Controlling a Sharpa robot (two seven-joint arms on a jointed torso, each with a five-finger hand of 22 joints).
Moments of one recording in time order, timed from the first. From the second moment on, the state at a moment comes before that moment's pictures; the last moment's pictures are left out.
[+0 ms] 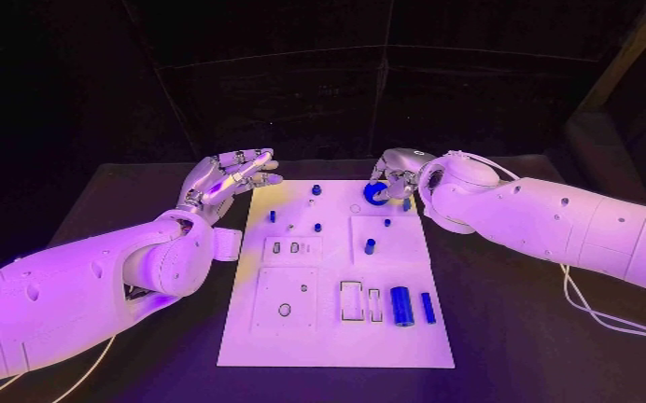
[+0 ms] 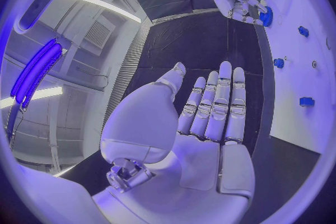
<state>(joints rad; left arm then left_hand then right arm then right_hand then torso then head) 1.20 -0.85 -0.09 1.54 0.05 -0.35 0.61 1.26 0.03 0.16 0.02 0.05 0.85 0.22 0.13 0.07 0.96 0.19 0.17 0.07 1.05 0.14 0.25 0.15 0.17 0.81 0.26 0.29 0.12 1.26 -0.68 -0.03 1.27 -1.47 -0.21 -0.24 1.47 0.01 0.15 0.06 0.18 0.97 0.15 0.20 0.07 1.41 0.06 1.35 1.31 1.47 -0.02 1.50 1.31 0.07 1.39 0.09 1.47 1.31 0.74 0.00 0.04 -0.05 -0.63</state>
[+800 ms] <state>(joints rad) 1.20 -0.85 -0.09 1.54 0.06 -0.35 0.61 1.26 0.03 0.16 0.02 0.05 0.85 0.22 0.12 0.07 0.96 0.19 0.17 0.07 1.05 0.14 0.25 0.15 0.17 0.81 0.26 0.29 0.12 1.26 -0.59 -0.03 1.38 -1.51 -0.30 -0.24 1.42 -0.01 0.18 0.08 0.21 1.01 0.13 0.19 0.07 1.42 0.04 1.35 1.31 1.47 -0.02 1.50 1.31 0.07 1.39 0.09 1.47 1.31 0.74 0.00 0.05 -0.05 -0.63</state>
